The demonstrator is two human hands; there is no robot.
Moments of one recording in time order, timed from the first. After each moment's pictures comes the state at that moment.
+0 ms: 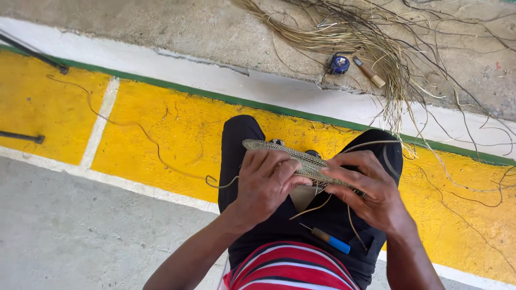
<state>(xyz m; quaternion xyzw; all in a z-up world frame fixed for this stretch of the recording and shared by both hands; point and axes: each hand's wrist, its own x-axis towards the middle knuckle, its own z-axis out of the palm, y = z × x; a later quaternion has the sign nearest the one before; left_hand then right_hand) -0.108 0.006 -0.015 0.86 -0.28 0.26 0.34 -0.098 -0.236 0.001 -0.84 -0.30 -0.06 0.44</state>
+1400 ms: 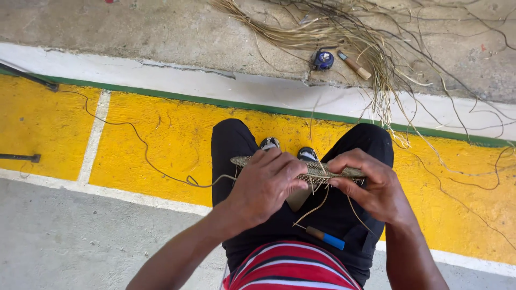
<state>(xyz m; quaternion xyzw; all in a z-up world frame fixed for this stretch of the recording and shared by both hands) -0.089 0.001 0.014 0.86 -0.36 0.06 0.36 -0.099 -0.262 -0.018 -0.78 -0.24 0.04 0.57</state>
